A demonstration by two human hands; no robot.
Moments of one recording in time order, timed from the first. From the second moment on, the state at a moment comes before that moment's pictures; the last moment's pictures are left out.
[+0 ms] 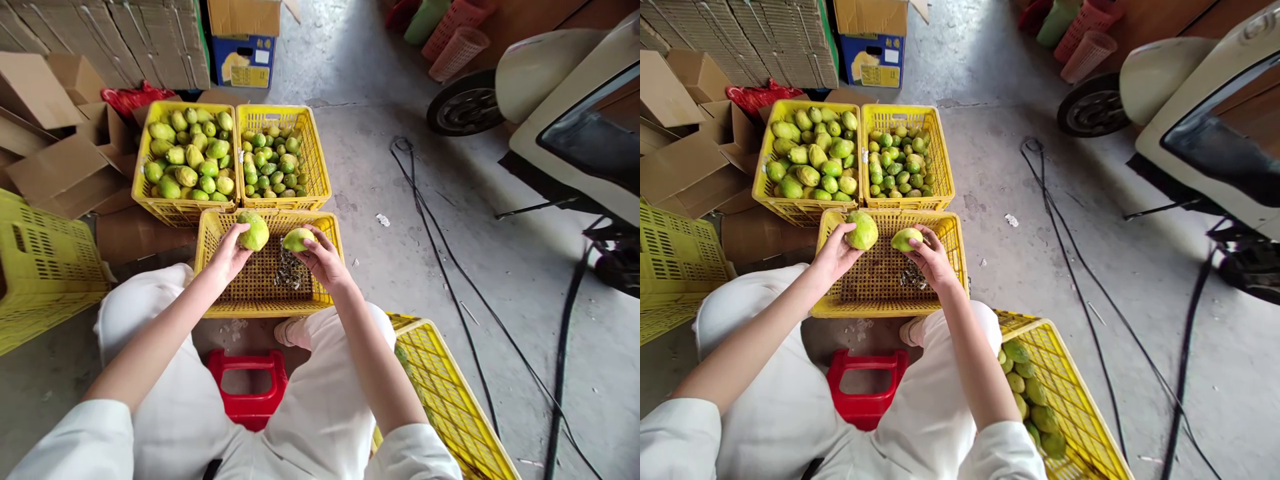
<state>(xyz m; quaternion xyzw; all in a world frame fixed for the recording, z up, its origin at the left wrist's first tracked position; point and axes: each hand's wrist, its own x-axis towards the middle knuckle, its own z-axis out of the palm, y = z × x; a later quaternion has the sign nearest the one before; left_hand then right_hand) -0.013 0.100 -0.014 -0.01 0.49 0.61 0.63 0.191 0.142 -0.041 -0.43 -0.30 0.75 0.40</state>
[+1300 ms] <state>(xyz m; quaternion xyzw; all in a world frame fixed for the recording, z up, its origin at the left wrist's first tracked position) -0.017 0.101 -0.028 0.04 0.51 0.58 0.64 0.191 0.140 -0.038 -0.44 -0.31 0.74 0.40</state>
